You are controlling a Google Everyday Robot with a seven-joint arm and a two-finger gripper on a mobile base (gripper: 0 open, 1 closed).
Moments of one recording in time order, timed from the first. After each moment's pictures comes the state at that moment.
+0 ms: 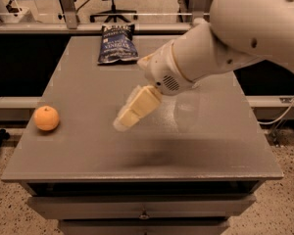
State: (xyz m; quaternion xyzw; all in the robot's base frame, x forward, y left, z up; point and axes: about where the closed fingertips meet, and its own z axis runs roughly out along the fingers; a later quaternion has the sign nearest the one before) arm 0.488 0.023 0.921 -0.57 0.71 0.22 0.35
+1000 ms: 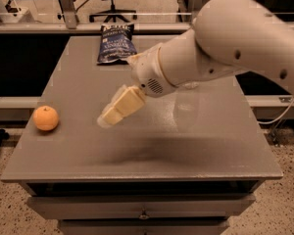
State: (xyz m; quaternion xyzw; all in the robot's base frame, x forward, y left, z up) arm 0.501 0.055 0.920 -0.55 0.70 0.23 0.39
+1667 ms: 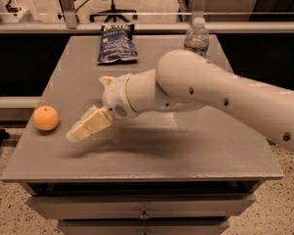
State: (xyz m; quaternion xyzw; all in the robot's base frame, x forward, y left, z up) arm 0.509 0.133 0.863 -0.52 0.67 0.30 0.43
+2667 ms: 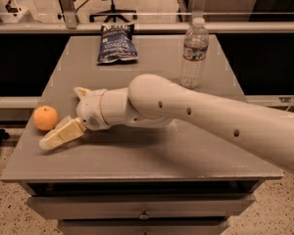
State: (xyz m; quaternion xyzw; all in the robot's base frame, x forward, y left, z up) arm 0.516 0.209 0.830 -0.51 0.63 0.37 0.45
